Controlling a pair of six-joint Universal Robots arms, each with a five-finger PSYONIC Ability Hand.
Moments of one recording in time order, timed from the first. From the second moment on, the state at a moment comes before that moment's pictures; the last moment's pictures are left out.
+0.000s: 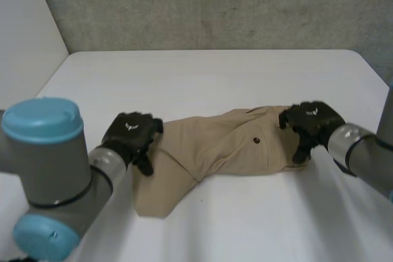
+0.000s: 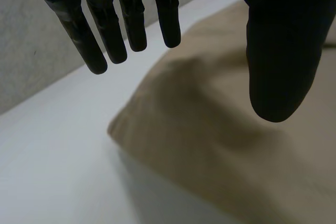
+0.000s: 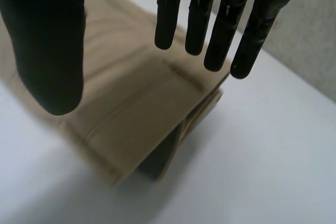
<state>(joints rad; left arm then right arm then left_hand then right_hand) 4.17 -1.91 -1.67 3.22 -1.62 3.36 1.80 -1.19 1.57 0.08 1.31 2.69 0.43 0.43 0.43 0.42 0.24 0.44 0.52 0.52 0.52 0.32</state>
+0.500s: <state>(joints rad) 4.11 -1.92 -1.86 3.34 -1.72 3.18 1.77 -1.15 1.86 -0.38 1.32 2.70 0.47 0.47 0.47 0.48 0.30 0.48 0.56 0.56 0.55 0.38</state>
